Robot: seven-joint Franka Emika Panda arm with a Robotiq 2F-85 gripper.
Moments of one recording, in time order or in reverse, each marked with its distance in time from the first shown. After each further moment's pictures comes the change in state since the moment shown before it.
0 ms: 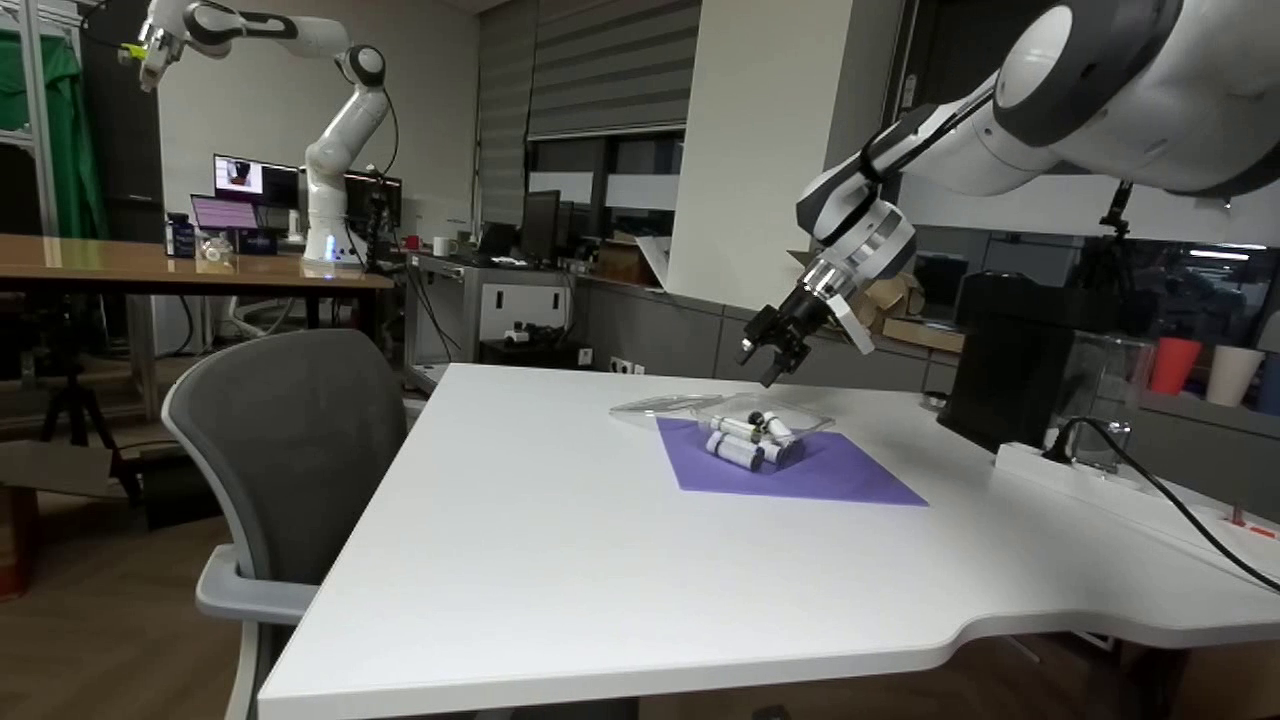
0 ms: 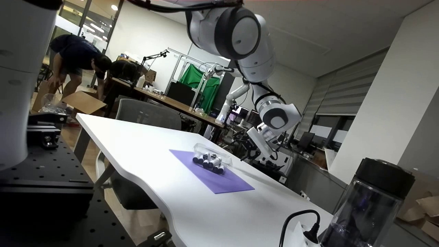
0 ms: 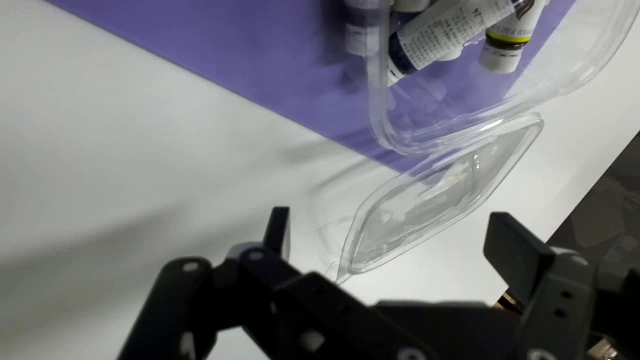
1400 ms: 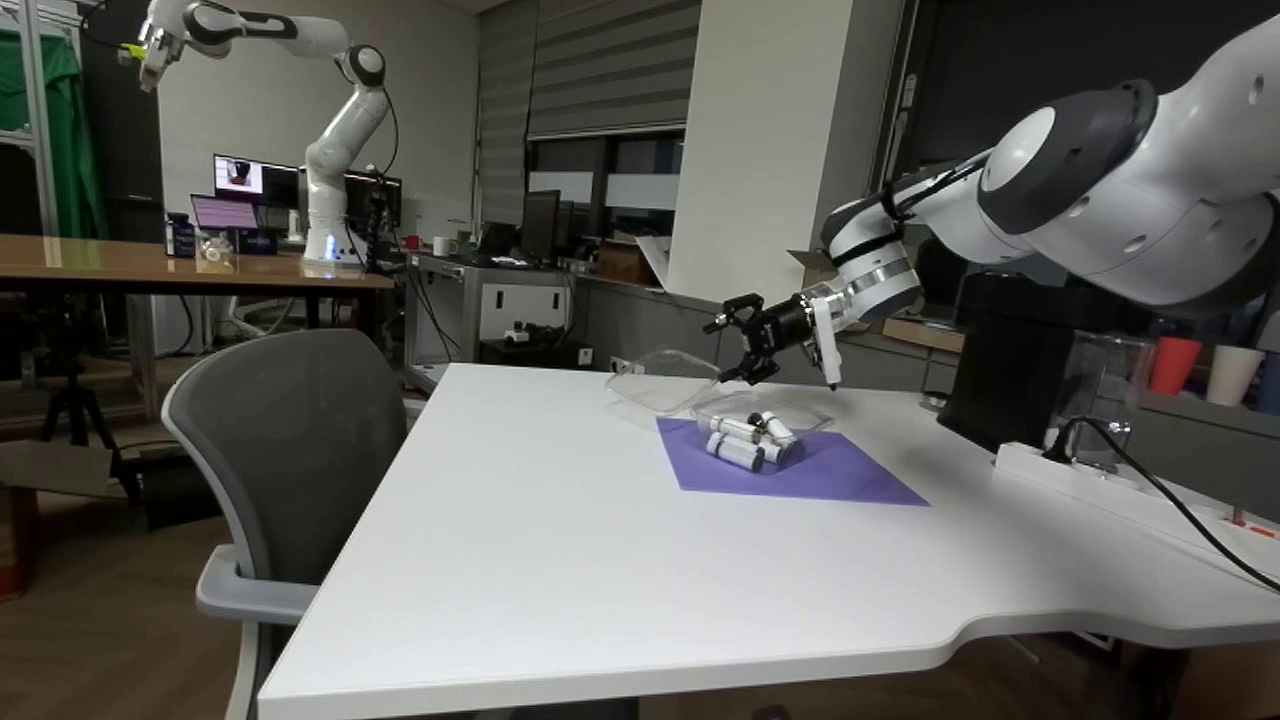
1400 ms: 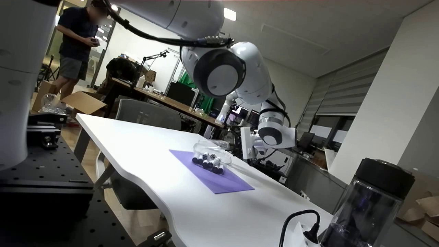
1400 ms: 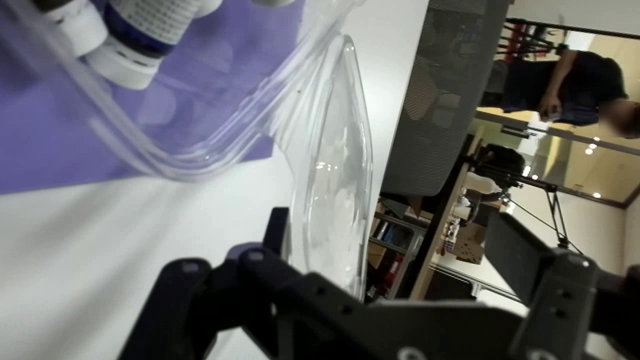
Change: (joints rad) arm -0.063 0.254 0.187 0.302 0.260 -0.271 0.242
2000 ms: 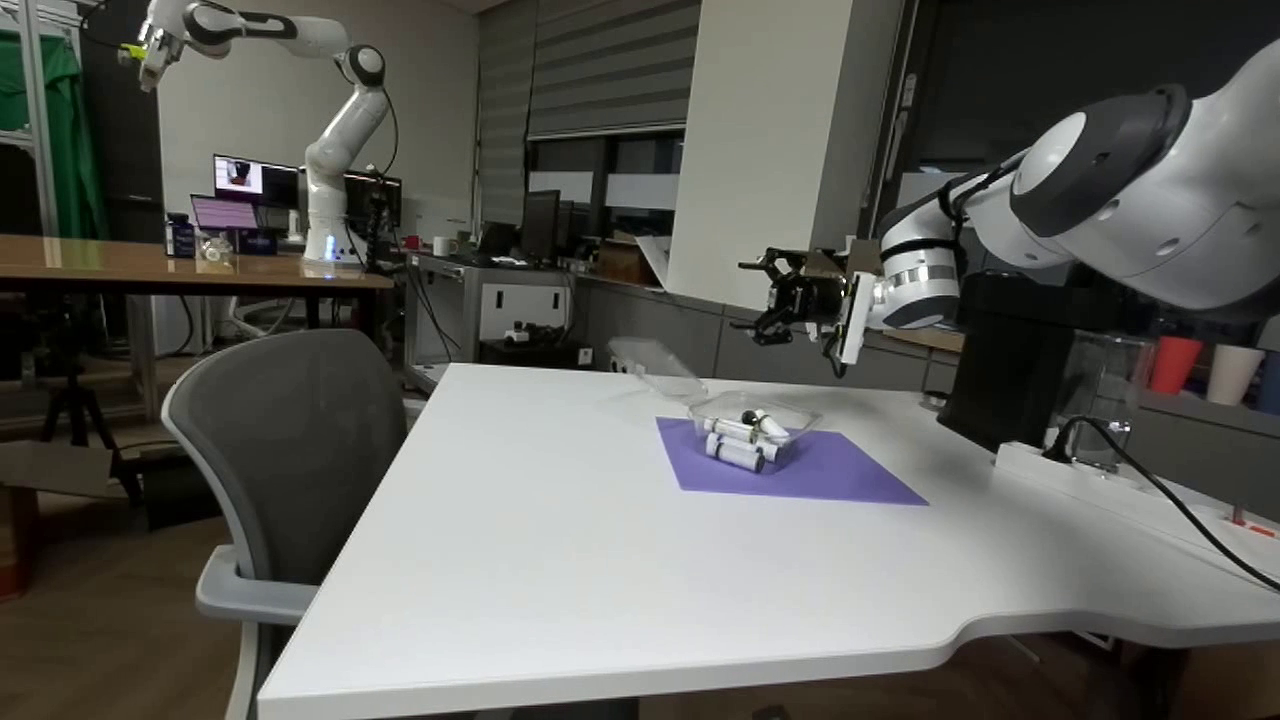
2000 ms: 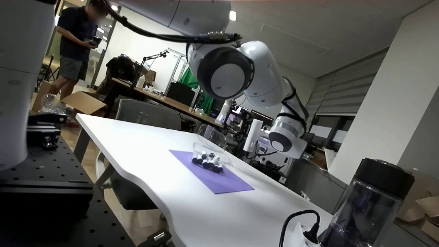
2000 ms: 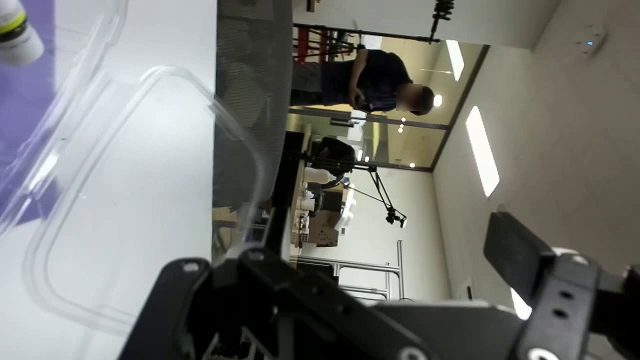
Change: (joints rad) arm -0.090 0.000 0.007 -0.005 0.320 -0.321 0.053
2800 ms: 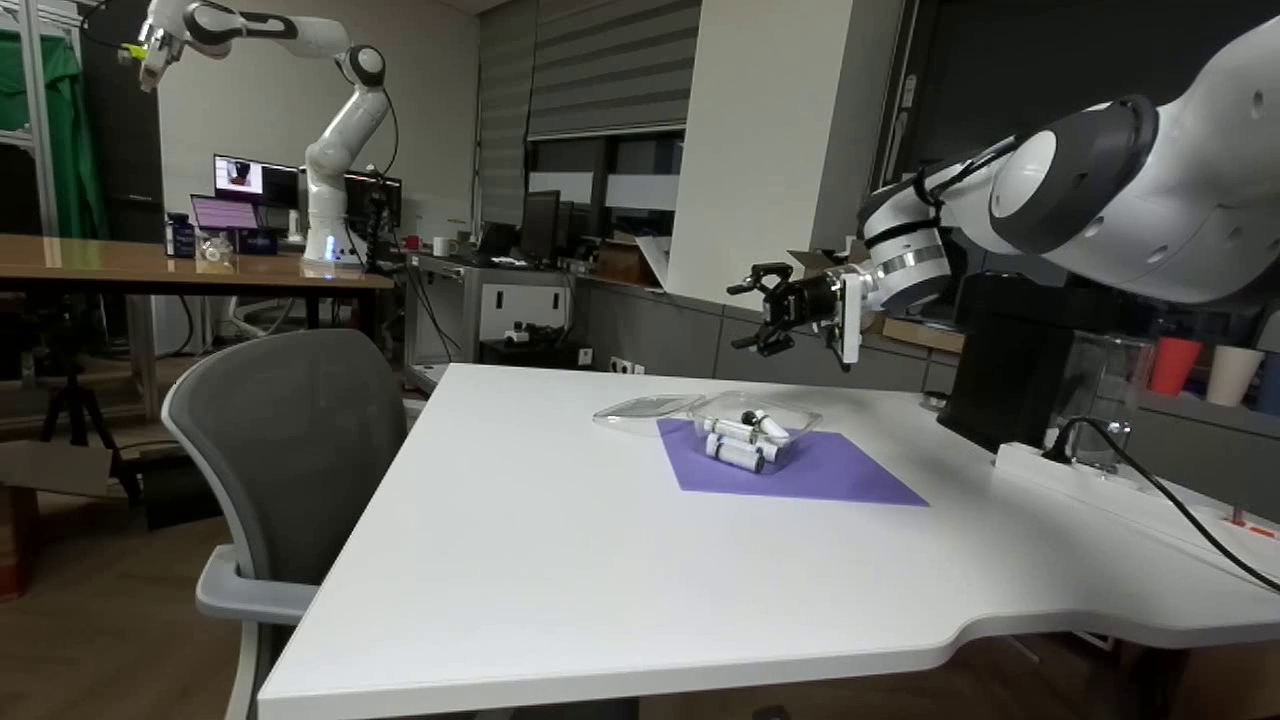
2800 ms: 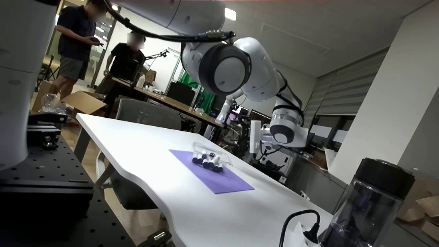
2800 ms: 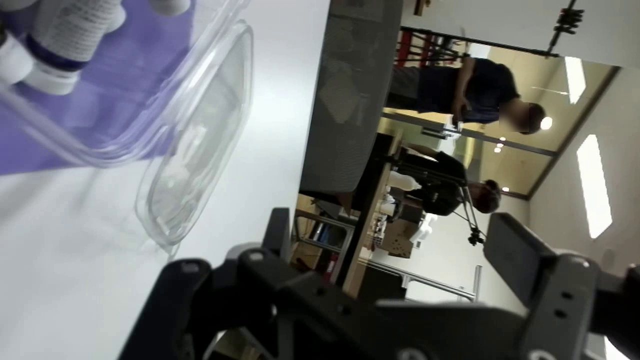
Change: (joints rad) arm 0.089 -0.005 -0.163 0.092 -0.062 0.112 -0.063
